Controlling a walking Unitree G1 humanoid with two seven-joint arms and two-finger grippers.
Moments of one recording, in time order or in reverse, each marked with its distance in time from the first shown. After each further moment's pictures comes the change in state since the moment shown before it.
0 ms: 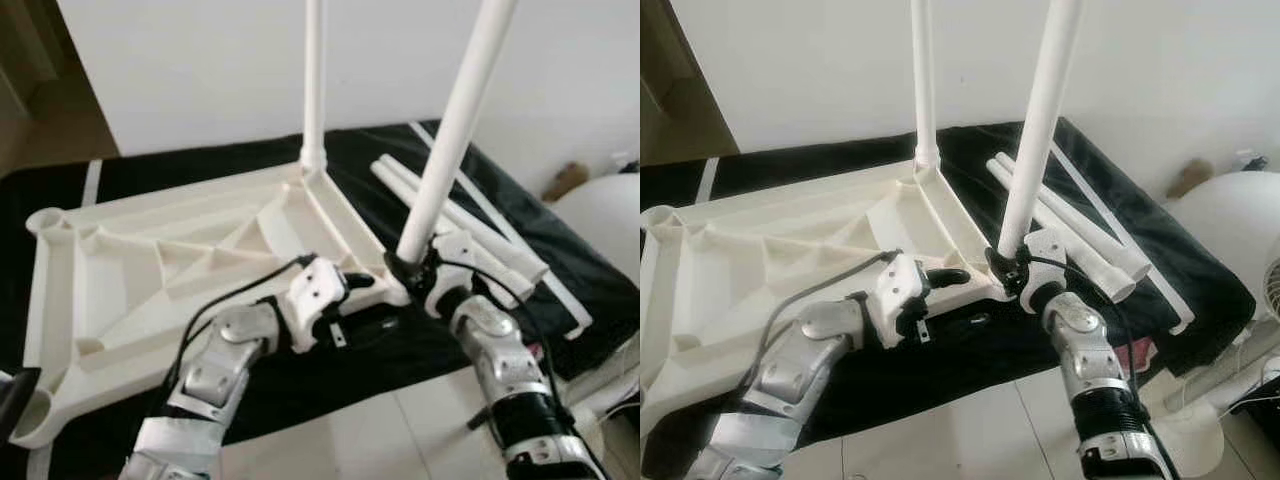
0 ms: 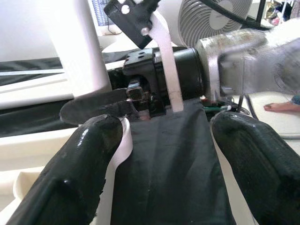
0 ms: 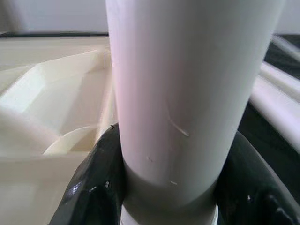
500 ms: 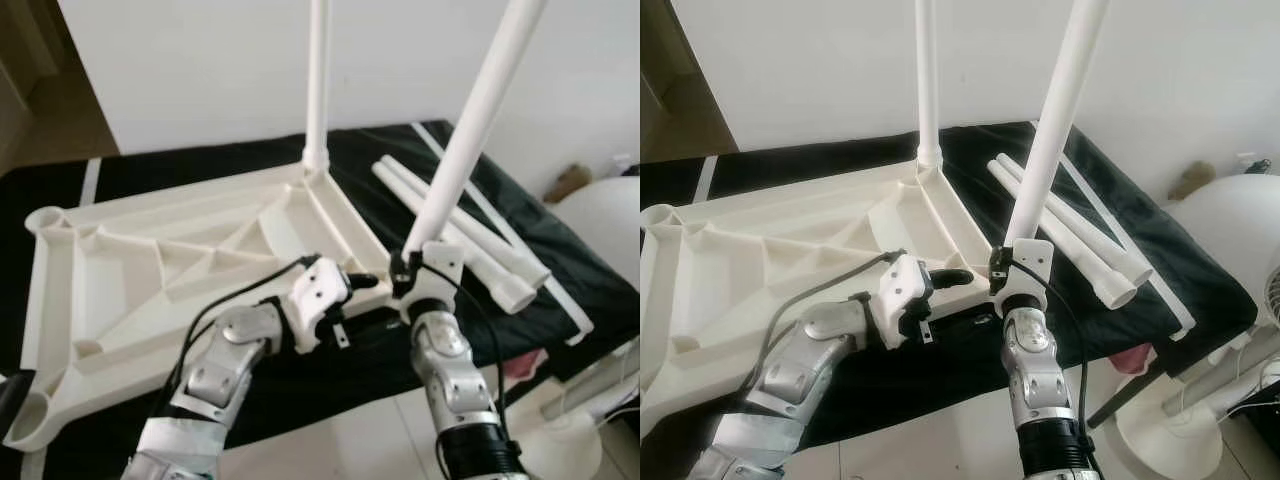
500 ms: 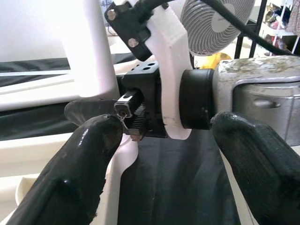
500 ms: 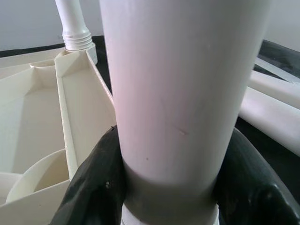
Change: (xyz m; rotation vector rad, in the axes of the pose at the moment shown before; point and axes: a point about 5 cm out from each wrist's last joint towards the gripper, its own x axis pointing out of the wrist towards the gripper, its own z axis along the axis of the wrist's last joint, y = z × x) left arm 0.002 -0.001 0.000 -0.002 -0.005 -0.004; right arm -0.011 0.034 0.001 0.101 -0.002 -0.274
